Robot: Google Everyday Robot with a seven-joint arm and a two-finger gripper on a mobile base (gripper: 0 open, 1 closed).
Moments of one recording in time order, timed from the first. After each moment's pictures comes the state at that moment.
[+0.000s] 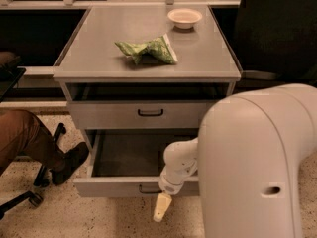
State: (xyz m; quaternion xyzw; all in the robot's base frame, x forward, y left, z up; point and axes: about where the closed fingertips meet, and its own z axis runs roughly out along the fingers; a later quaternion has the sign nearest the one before) arm 0.480 -0.023 0.422 -0.60 0.79 0.13 0.06
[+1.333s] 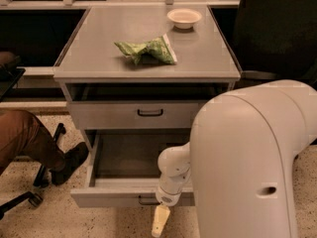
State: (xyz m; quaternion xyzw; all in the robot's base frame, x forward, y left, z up) arm 0.424 -0.011 0.421 -0.61 0.78 0.16 -0.01
